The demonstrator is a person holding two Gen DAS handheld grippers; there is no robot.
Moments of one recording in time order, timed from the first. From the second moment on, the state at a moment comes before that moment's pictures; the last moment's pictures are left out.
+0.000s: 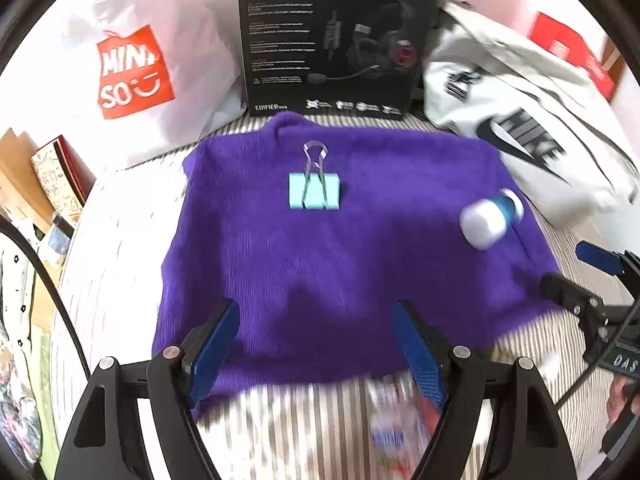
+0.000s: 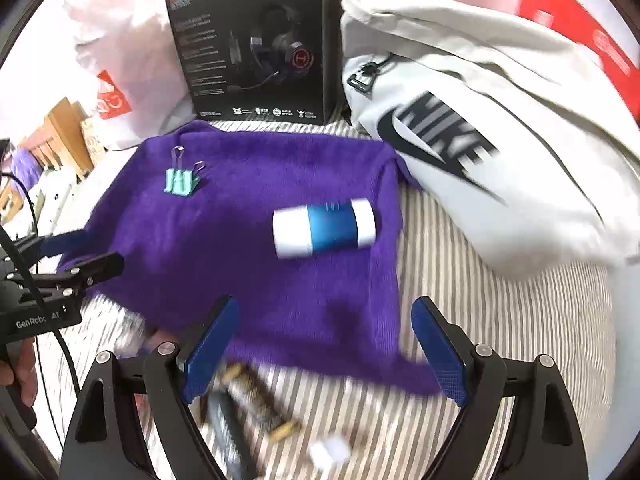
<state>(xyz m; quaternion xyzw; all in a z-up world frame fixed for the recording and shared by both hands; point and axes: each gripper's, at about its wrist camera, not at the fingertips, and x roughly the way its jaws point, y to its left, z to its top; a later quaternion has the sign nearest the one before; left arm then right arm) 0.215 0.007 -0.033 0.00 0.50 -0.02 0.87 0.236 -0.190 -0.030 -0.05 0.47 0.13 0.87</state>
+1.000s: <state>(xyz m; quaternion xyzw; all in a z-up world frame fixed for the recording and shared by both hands) 0.052 -0.033 -0.076 0.02 0.49 -0.05 0.87 0.092 -0.248 -0.056 0.02 0.48 0.10 0.87</state>
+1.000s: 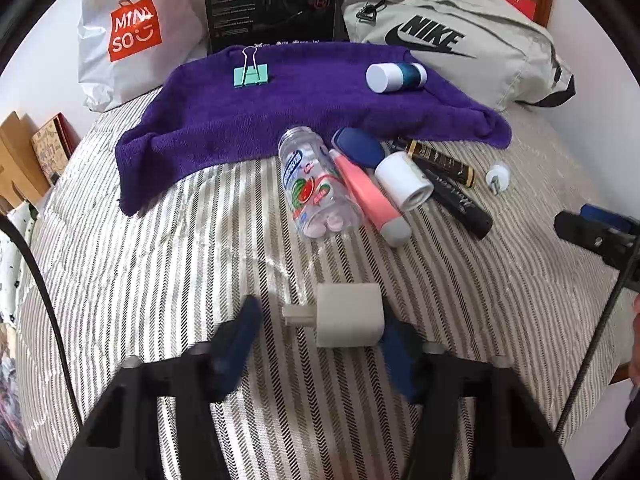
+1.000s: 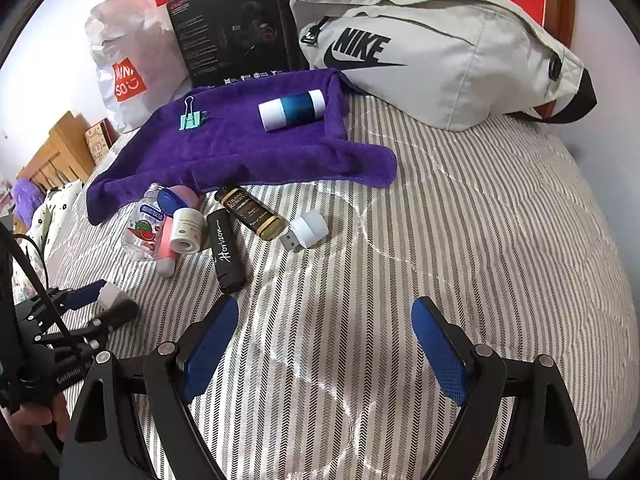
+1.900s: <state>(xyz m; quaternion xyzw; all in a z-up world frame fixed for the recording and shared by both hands) 0.054 -0.014 -0.078 -0.01 0.50 -0.04 0.87 0.153 -0.222 -0.091 -0.08 0.45 0.17 0.88</state>
